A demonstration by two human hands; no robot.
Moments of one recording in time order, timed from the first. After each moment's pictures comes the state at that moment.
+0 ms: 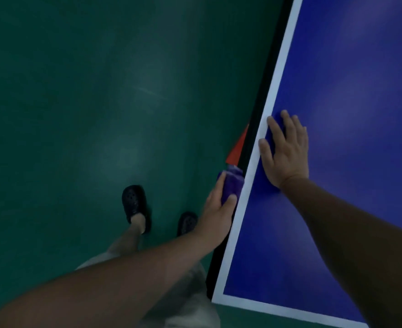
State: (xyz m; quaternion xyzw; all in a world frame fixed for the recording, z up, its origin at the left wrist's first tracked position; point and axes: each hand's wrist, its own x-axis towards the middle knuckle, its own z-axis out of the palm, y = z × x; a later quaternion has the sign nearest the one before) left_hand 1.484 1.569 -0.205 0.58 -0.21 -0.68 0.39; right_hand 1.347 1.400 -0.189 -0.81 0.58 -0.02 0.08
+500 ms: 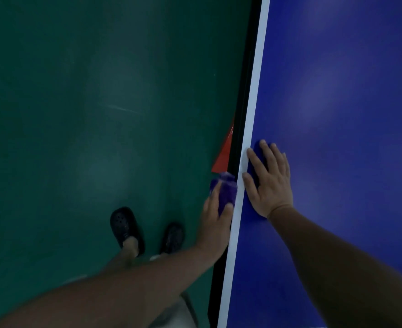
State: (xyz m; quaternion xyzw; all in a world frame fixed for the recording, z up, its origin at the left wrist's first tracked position) left_hand 1.496 1.507 -0.190 0.60 -0.26 -0.66 0.37; right_hand 1.345 1.400 -0.192 -0.82 0.57 -0.02 0.07
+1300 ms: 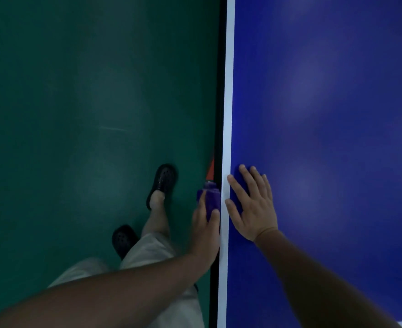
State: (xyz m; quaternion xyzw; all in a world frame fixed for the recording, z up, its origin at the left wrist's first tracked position) left_hand 1.496 1.450 -0.186 0.64 -0.24 -0.66 0.31; right_hand 1.347 1.398 -0.191 -0.81 0.58 -0.02 0.08
